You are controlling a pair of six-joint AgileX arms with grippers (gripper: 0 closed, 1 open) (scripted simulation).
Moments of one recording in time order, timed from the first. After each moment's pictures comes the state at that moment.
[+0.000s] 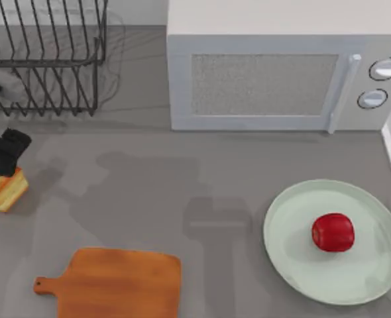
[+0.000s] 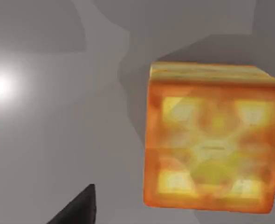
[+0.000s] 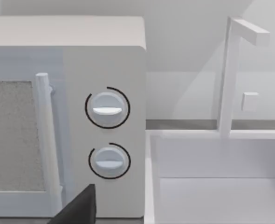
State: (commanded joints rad) left arm 0.04 1.81 1.33 -0.98 0.00 0.52; right arm 0.00 0.00 0.00 0.00 0.00 0.00
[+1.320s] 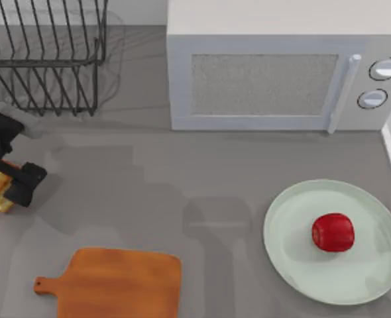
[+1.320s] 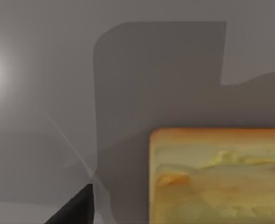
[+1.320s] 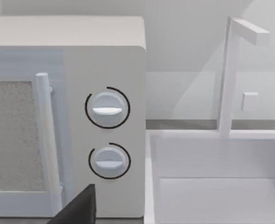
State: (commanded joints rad) left arm 0.04 2.04 1.27 -0.80 0.00 0.56; right arm 0.00 0.00 0.00 0.00 0.00 0.00
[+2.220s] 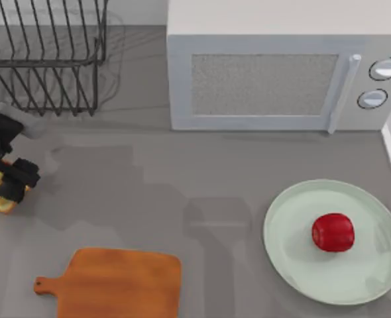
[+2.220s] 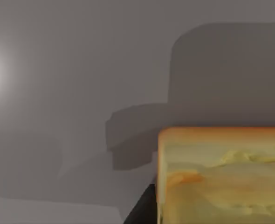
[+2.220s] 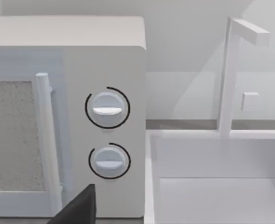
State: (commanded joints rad) left arm 0.04 2.04 1.27 -0.80 0.00 0.56; right arm 0.00 0.00 0.00 0.00 0.00 0.00
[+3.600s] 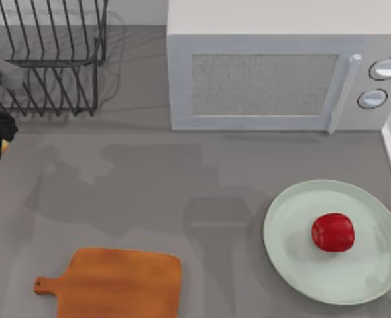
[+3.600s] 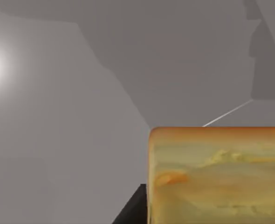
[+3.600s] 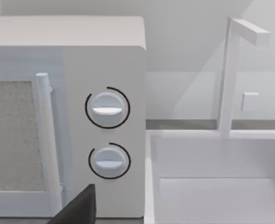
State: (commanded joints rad) left arm 0.04 1.90 1.51 -1.17 0.01 0.55; right arm 0.00 0.00 0.00 0.00 0.00 0.00
